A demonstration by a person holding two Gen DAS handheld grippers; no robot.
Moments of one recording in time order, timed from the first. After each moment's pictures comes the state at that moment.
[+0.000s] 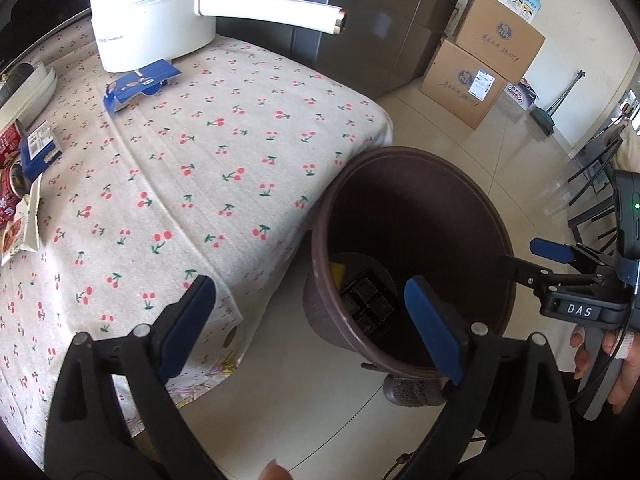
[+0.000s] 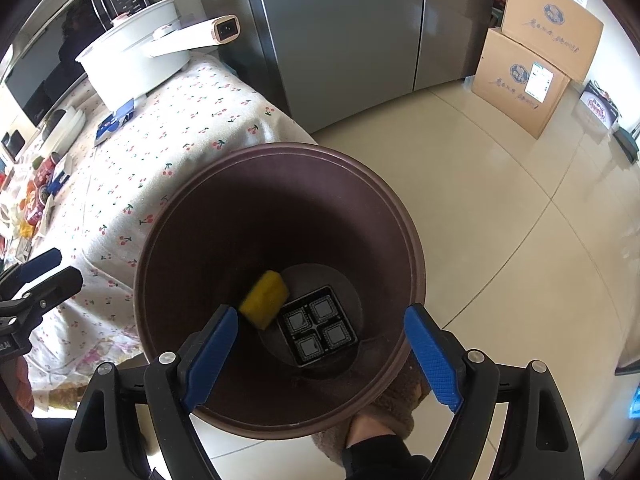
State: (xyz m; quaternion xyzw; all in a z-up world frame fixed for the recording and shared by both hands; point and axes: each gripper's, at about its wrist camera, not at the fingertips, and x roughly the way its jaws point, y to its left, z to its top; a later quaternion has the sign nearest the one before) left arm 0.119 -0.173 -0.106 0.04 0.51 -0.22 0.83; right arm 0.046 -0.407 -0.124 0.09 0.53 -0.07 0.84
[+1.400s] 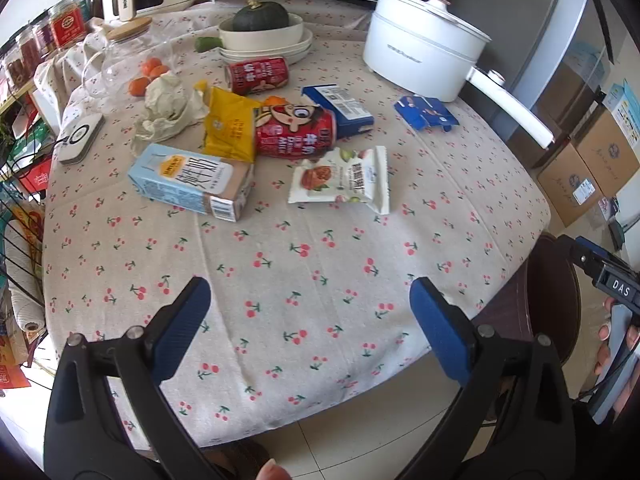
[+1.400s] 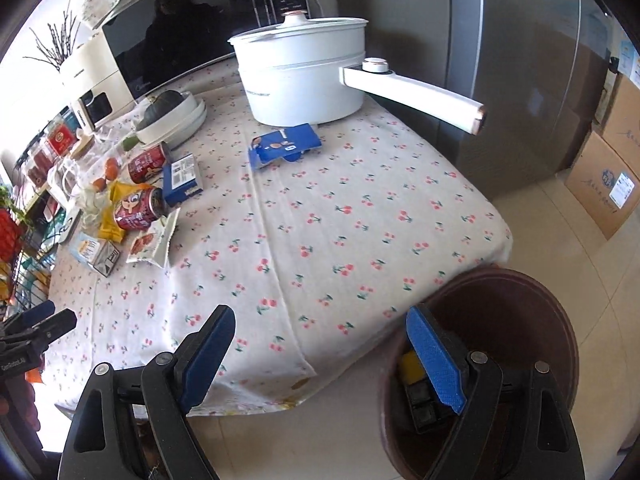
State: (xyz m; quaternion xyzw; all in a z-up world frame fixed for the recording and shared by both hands) left arm 0.118 0.104 -0.070 -0.07 0.50 -0.01 0.86; right arm 0.143 -0.193 -0.068 0.04 0.47 0.05 0.88
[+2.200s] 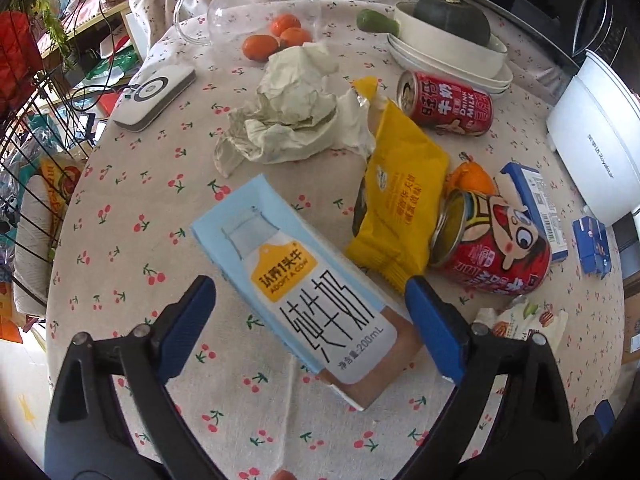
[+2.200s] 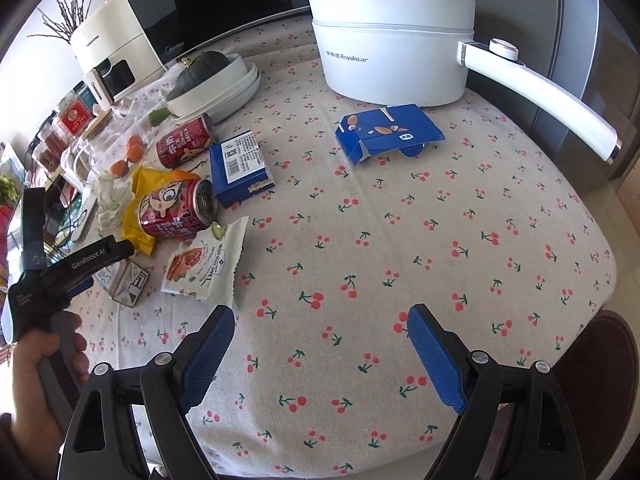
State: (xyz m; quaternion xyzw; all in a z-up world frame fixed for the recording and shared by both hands) left arm 0.227 0.178 -0.131 -0.15 0.51 0.22 0.82; right arm 0.218 -0.093 -0.101 0.04 0.50 0.11 0.86
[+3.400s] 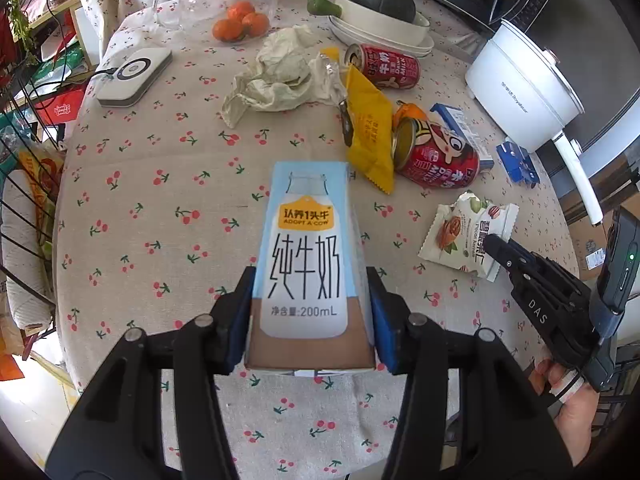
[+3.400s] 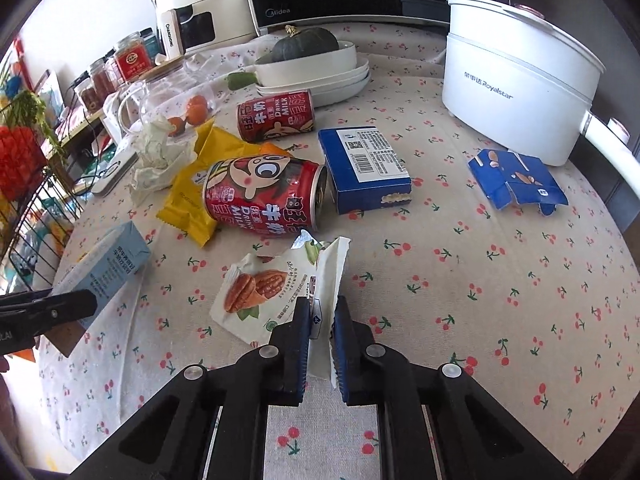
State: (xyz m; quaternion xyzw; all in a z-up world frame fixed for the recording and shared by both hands) left arm 0.149 0.204 -0.103 -0.16 0.53 0.05 0.83; right arm 0.226 0.008 -0.133 -0.05 0.45 0.19 0.87
